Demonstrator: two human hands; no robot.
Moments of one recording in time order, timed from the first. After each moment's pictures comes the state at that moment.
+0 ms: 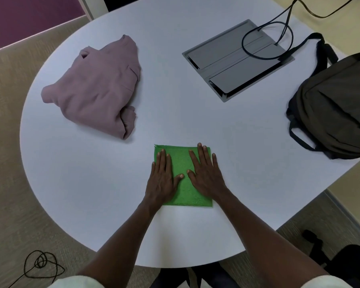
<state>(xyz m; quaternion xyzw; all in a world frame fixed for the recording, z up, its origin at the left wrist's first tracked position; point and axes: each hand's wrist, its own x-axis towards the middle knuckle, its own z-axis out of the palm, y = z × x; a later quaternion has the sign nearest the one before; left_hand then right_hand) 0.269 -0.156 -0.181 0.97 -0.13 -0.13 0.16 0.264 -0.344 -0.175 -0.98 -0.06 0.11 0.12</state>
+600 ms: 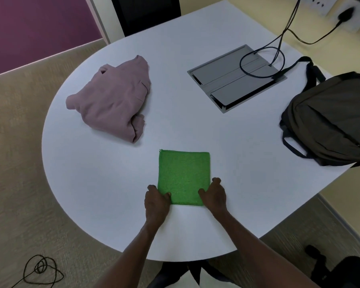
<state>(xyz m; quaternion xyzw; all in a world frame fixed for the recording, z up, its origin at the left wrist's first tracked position) 0.202 -0.151 -0.131 0.88 0.25 -0.18 0.35 0.204 -0.335 -0.137 -0.87 0.28 0.17 0.36</state>
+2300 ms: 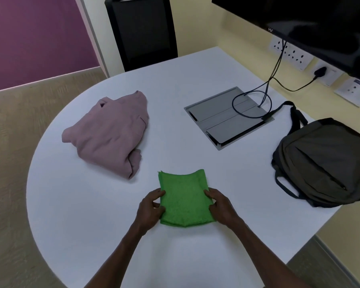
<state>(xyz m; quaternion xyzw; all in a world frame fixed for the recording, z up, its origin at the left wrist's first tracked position) 0.307 -0.119 -0.126 0.79 0.08 -0.18 0.58 0.291 -0.393 -0.103 -0.88 0.09 0.17 0.43</state>
